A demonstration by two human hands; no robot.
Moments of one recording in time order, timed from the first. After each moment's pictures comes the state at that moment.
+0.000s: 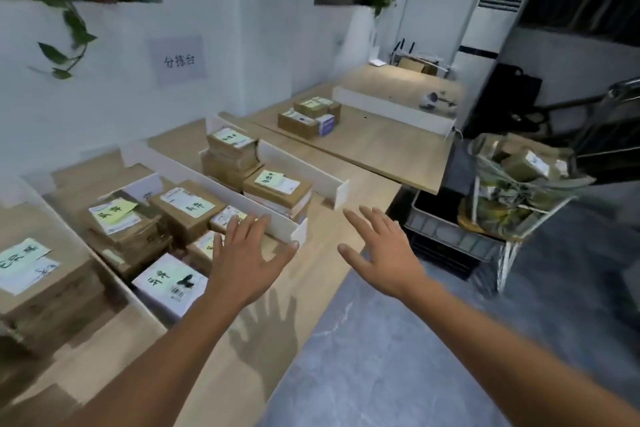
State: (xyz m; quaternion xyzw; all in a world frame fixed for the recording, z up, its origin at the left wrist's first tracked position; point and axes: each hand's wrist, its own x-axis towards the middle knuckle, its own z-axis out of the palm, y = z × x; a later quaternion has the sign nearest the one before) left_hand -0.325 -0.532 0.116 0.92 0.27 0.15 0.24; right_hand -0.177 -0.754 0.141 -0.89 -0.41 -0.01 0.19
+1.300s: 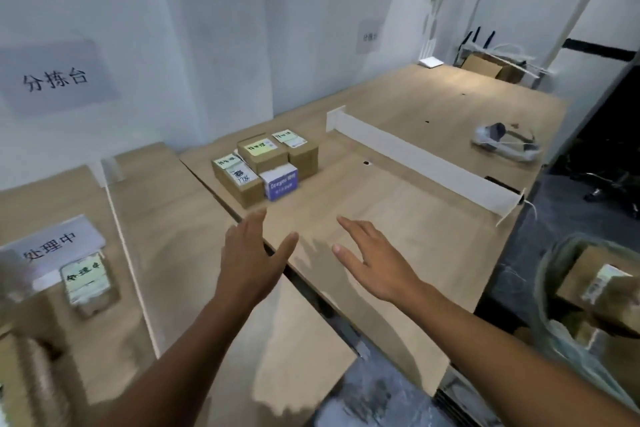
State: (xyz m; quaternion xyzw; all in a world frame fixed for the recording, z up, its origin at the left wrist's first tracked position) left_hand 0.486 -0.478 0.101 0.84 0.40 0.22 0.28; right_hand 0.671 -0.636 0.099 -0.81 -0.52 0.12 0.26
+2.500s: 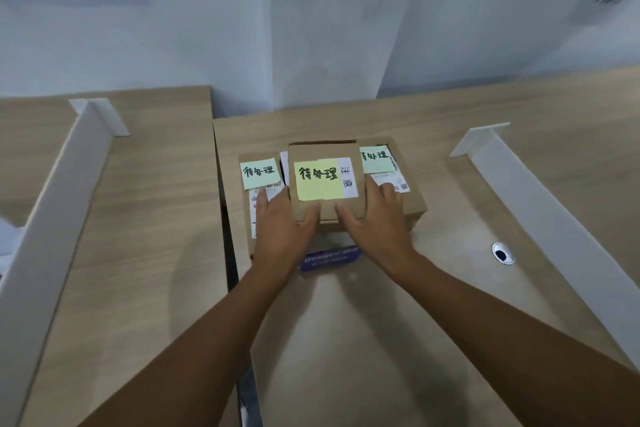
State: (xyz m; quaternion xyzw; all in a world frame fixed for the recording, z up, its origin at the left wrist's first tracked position) left_hand 0.768 -0.098 -0.064 0.66 0.58 0.30 0.37; right_hand 0.938 -0.132 -0.054 -0.77 -0.57 0.12 0.26
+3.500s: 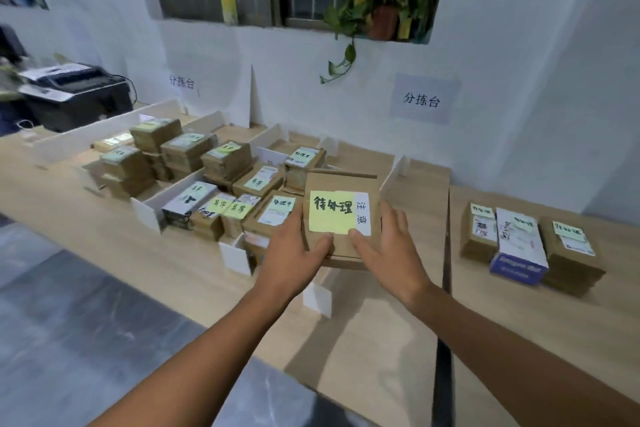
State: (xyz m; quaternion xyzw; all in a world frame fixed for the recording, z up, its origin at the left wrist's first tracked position) left_hand 0.366 -0.642 0.155 0.55 0.67 0.49 0.13; right_hand 0.541 -0.557 0.153 -0.42 -0.78 0.26 0.38
